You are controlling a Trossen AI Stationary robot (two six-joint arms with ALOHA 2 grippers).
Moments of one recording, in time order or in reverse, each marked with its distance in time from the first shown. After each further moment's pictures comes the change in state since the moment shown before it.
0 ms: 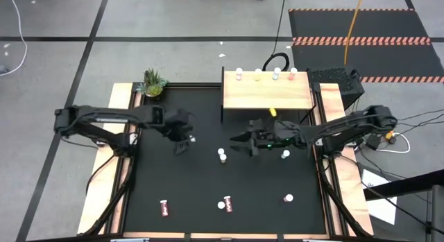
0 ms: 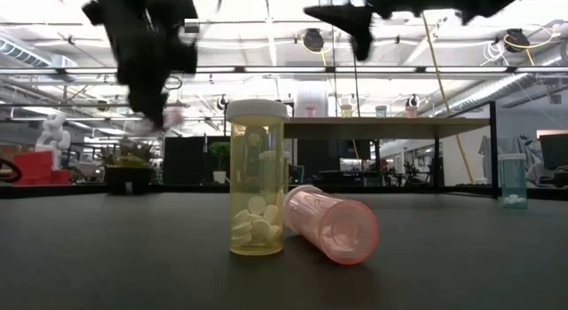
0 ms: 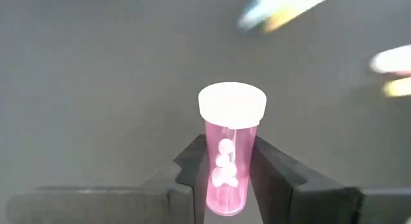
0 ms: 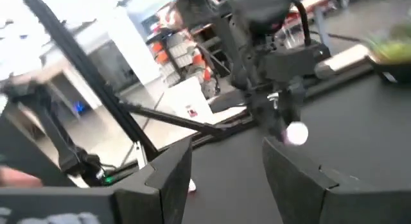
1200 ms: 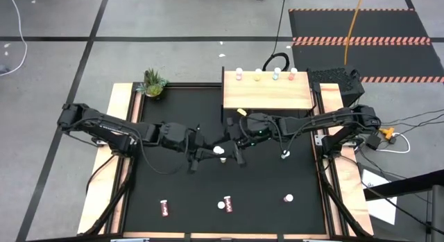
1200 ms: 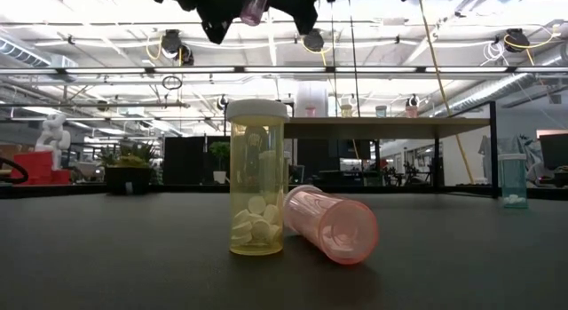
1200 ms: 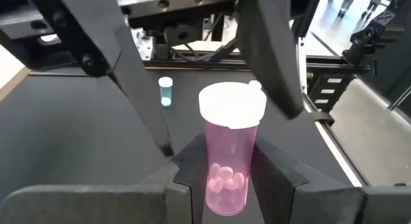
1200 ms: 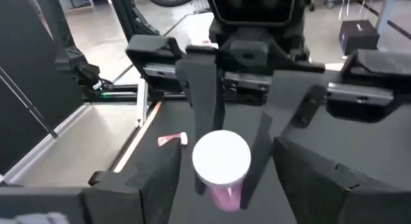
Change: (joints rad) left arm -0.299 0.062 0.002 0.818 -0.178 0.168; right arm -0.066 0.204 0.404 -0.422 -0.285 -0.386
